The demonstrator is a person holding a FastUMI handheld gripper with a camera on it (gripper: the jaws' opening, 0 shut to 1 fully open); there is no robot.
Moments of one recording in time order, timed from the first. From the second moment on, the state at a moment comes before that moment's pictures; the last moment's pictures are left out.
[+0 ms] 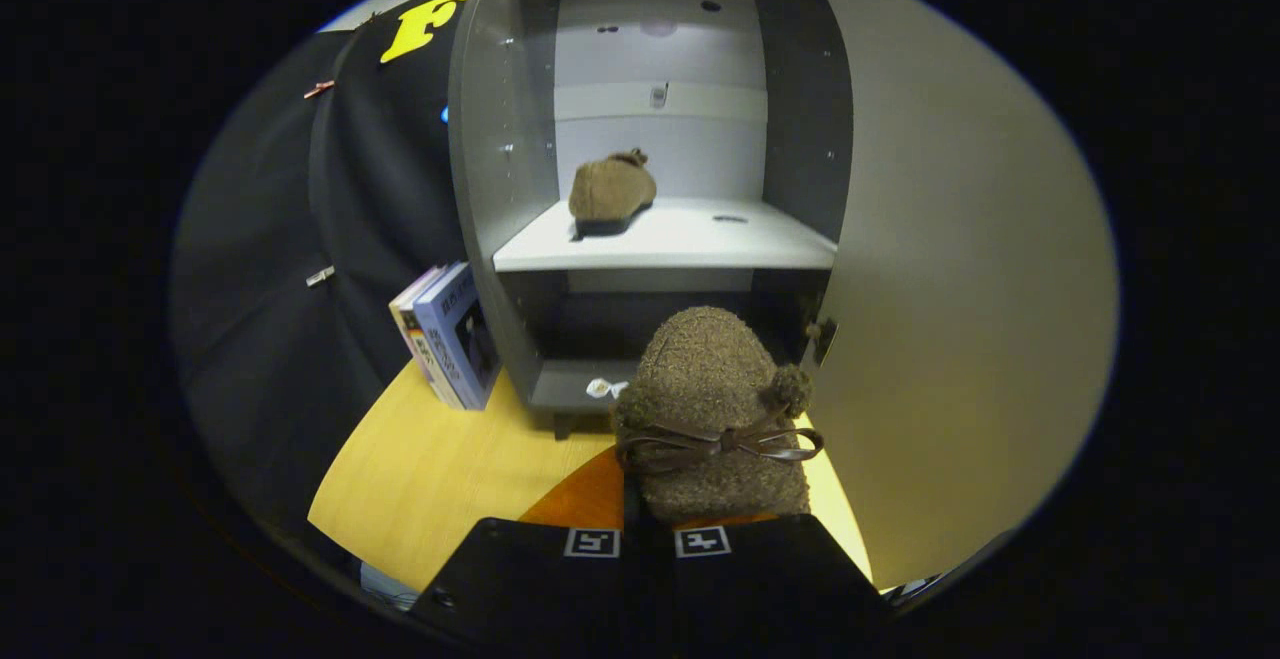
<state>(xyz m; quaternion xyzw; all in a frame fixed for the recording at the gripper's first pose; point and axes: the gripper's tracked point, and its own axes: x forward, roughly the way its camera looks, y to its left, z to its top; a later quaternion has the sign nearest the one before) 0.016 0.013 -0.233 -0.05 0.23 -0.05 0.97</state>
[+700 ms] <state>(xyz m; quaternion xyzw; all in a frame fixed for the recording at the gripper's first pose) 0.148 -0.007 -0.098 -0.05 0.16 -0.09 0.98</state>
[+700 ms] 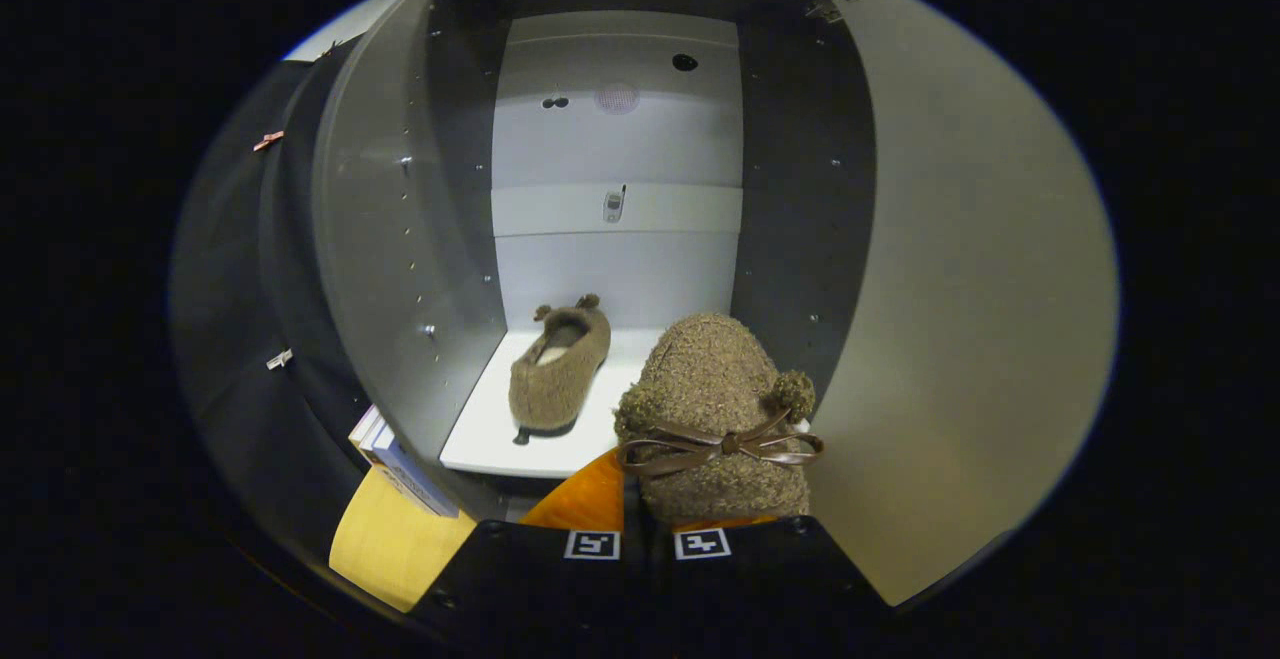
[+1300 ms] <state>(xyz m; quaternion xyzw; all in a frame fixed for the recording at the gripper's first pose) 0.297 -0.037 -0.089 -0.04 0.22 -0.11 0.97</state>
